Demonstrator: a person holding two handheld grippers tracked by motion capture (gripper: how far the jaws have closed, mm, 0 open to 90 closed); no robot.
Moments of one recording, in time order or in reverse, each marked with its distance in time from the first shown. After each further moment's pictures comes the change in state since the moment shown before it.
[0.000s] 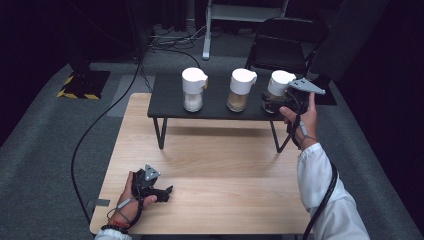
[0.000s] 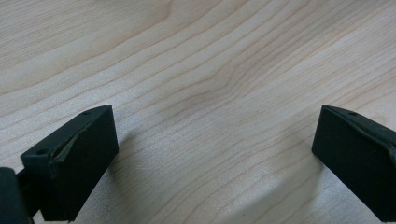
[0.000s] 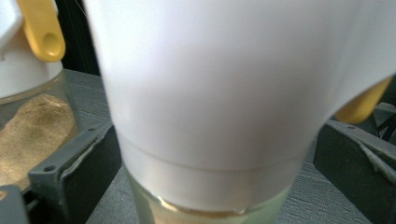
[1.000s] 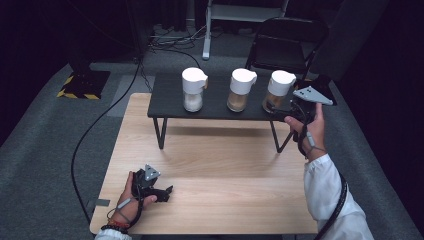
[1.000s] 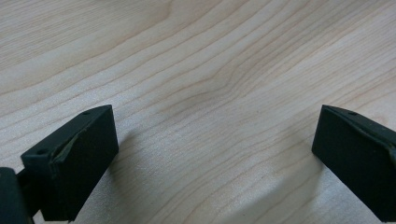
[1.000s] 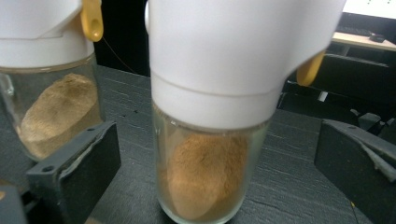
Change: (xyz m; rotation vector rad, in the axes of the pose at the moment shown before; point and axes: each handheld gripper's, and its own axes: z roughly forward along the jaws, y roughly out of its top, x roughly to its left) left arm 0.000 0.000 0.000 0.000 0.000 0.000; right arm 0.007 -0.013 -0.033 -0.023 -0.015 -0.055
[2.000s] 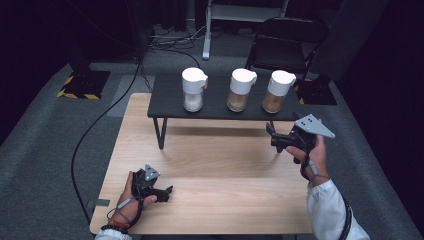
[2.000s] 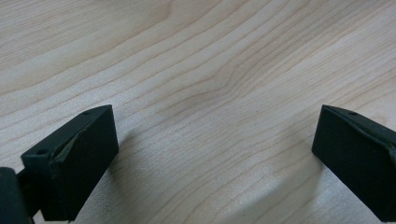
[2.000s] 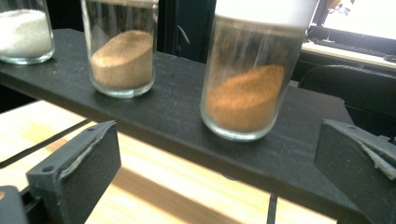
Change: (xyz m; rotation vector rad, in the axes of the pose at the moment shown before) left arm 0.000 0.000 0.000 0.000 0.000 0.000; right arm 0.010 -0.066 -0.040 -0.077 0.061 -0.058
